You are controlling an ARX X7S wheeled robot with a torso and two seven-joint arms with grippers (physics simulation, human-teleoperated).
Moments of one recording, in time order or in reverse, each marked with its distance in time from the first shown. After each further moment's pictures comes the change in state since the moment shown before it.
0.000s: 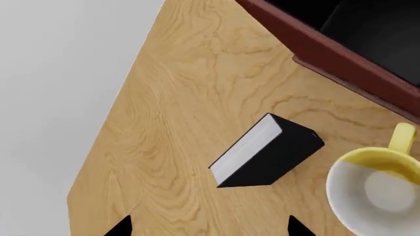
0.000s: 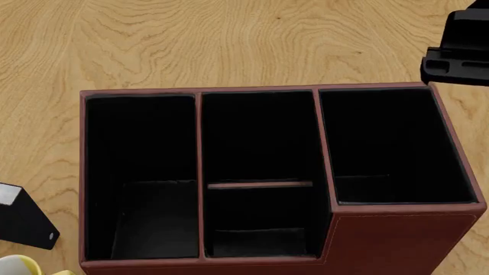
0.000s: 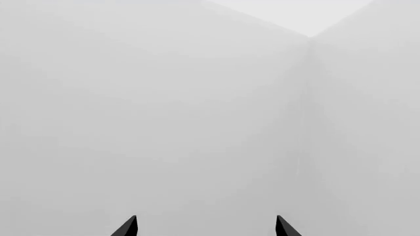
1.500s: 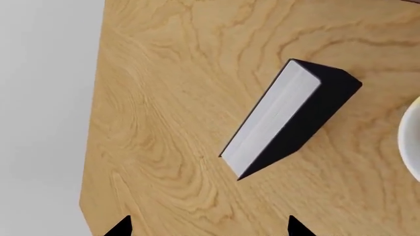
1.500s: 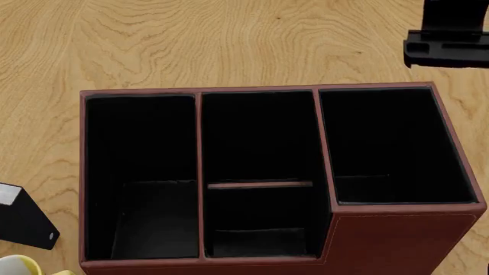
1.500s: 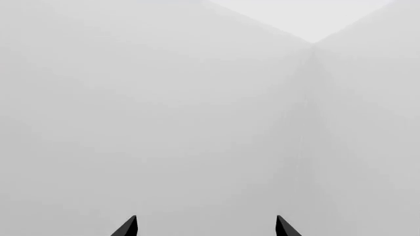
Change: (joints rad) left arm -0.255 0.186 0.496 -0.481 0.688 0.309 0.495; right arm 0.093 0.009 -0.104 0.021 -0.016 0.041 0.040
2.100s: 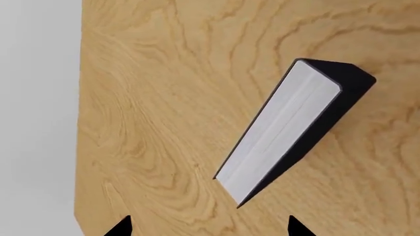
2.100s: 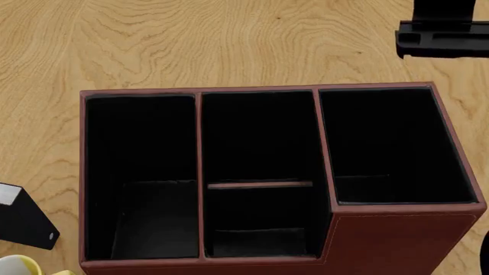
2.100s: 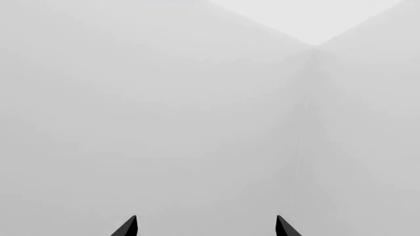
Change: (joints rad) left arm -0.035 0.127 0.084 -0.253 0.083 0.148 0.019; right arm 0.037 -0.002 -0.050 0.027 -0.021 -0.007 0.006
